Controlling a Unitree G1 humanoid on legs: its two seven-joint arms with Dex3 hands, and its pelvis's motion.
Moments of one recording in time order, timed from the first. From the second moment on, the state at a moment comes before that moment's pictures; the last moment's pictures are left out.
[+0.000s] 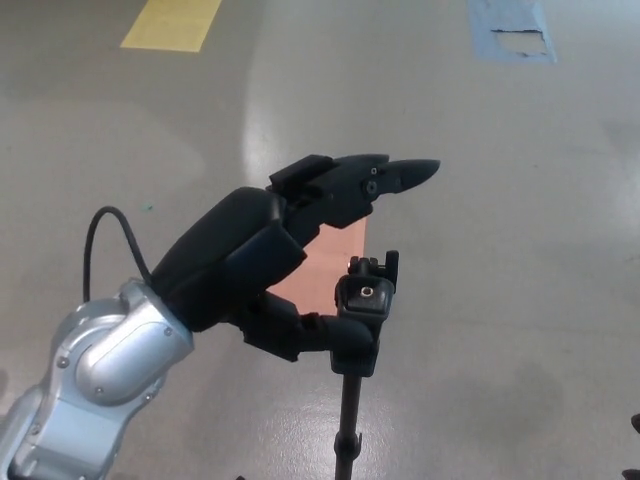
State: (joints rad) left_arm -0.34 0.41 -0.23 -0.21 0.27 -0.31 -0.33; right_arm -0.49 -0.53 0.10 1.29 -0.23 -0.09 0.27
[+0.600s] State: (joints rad) left_arm -0.34 0.40 -0.27 -0.18 0.32 -0.30 -0.33; right_arm -0.49 -0.53 0.11 1.29 -0.23 -0.09 0.27
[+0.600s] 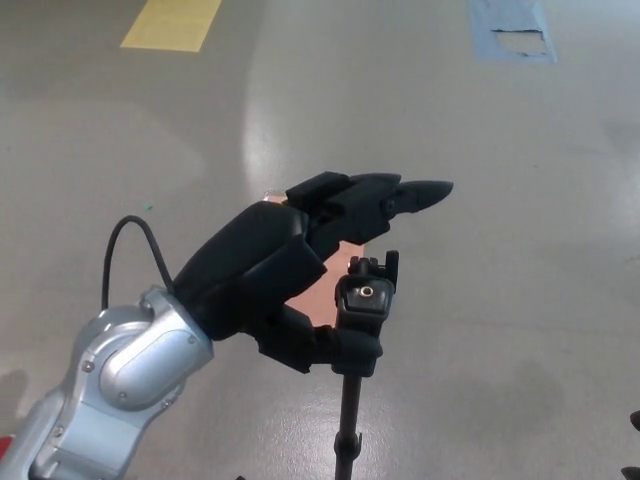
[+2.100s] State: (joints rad) left_arm -0.35 0.33 -0.30 0.06 0.46 -0.38 -0.10; right_arm -0.50 -0.53 0.11 1.29 -0.23 -0.09 0.28
